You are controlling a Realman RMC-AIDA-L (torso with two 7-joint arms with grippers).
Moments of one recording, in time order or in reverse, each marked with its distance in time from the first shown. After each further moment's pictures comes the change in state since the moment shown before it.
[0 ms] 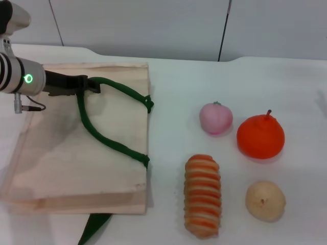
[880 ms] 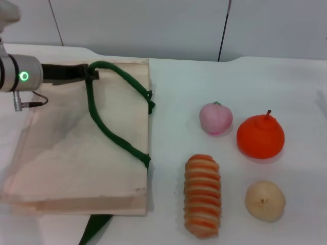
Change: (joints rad) left arm 0.052 0.002 -0.012 0.000 -0.234 -0.014 0.188; right arm -0.005 0.001 0.000 0.001 0.000 -0.001 0.000
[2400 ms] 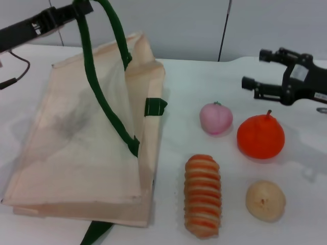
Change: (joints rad) left arm 0.160 0.098 -0.002 -0.104 -0.745 -0.469 0.411; right arm 0.071 -0.005 -0.144 -0.457 -0.900 -0.472 0.687
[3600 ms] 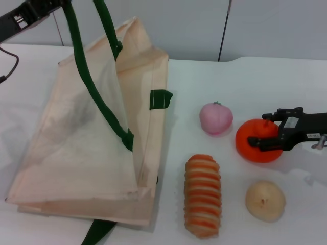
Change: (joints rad) left arm 0.031 0.016 -0.002 -0.051 -0.122 -0.074 0.080; right arm 0.075 0.005 0.000 0.002 -0.494 0.237 0.251
